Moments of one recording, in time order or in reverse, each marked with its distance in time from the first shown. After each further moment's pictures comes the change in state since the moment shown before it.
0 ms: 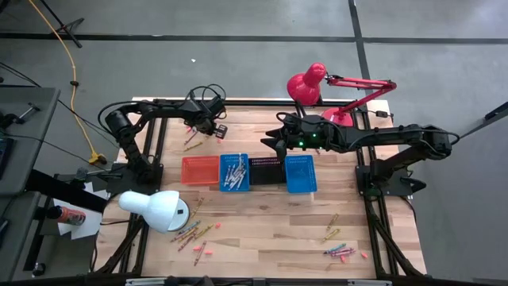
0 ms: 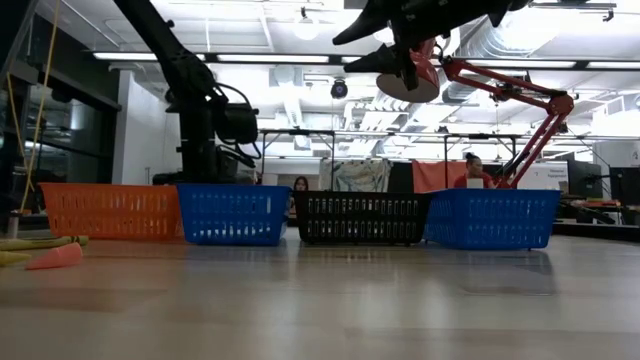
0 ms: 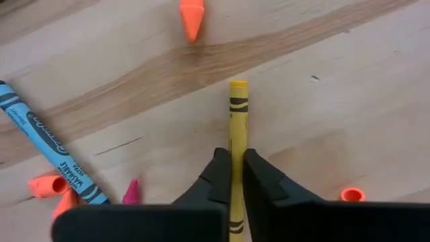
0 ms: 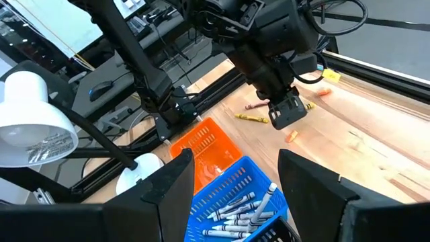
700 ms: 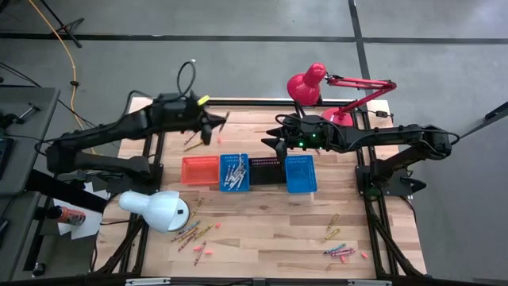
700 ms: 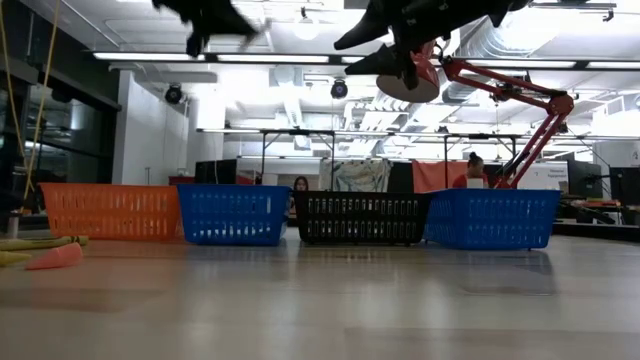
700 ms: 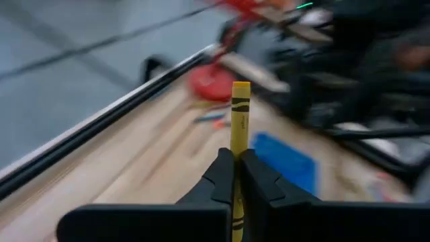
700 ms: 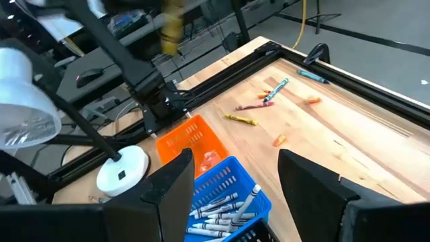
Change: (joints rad) left arm -0.343 -0.788 -0.004 0.291 0.170 0.169; right arm 0.000 0.000 0.000 -0.013 0.015 -0.102
